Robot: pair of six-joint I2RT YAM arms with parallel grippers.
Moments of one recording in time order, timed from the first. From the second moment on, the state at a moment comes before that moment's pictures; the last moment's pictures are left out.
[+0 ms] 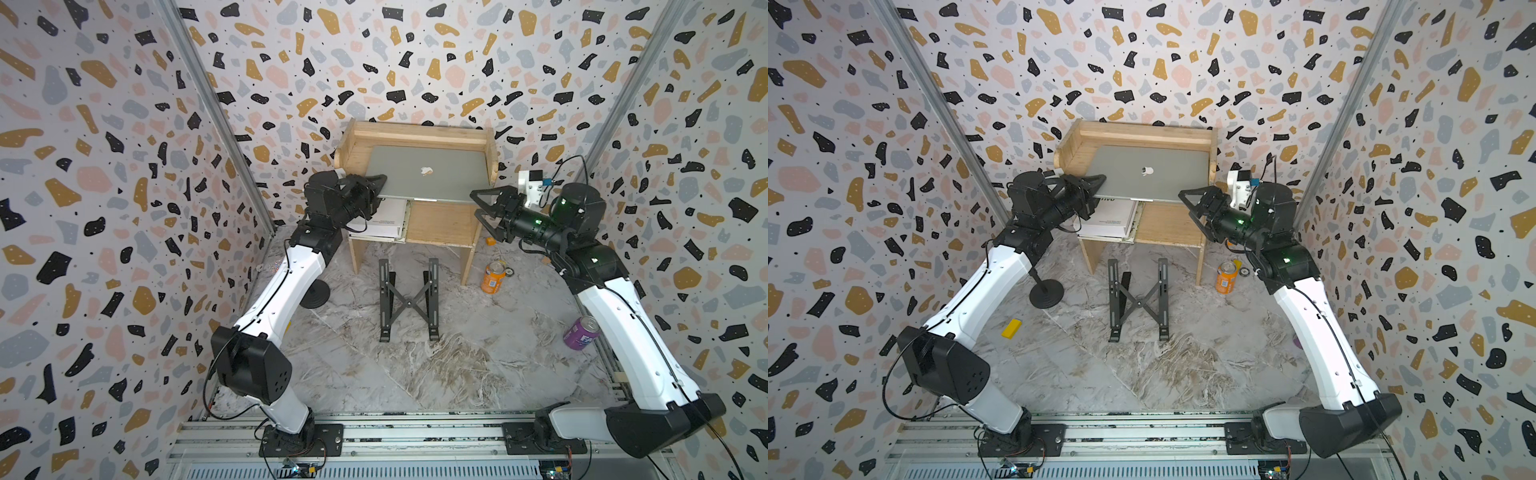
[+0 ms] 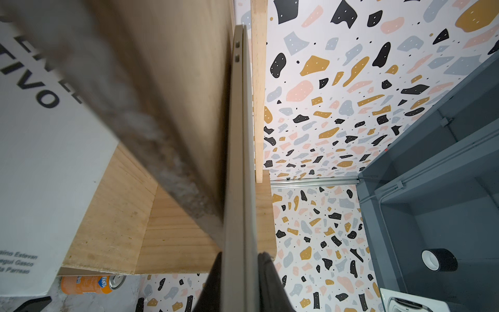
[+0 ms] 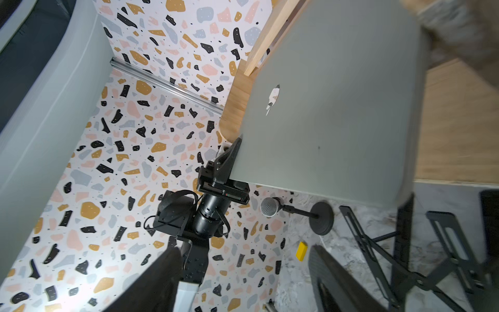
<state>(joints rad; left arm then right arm) -0.30 1.65 1.69 -0.02 0.38 -1.48 0.33 1.30 1.63 -0.42 -0.55 1.00</state>
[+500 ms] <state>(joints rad) -0.30 1.70 1.73 0.01 0.37 -1.48 0.45 1.42 1.87 -0.77 -0.45 0.67</state>
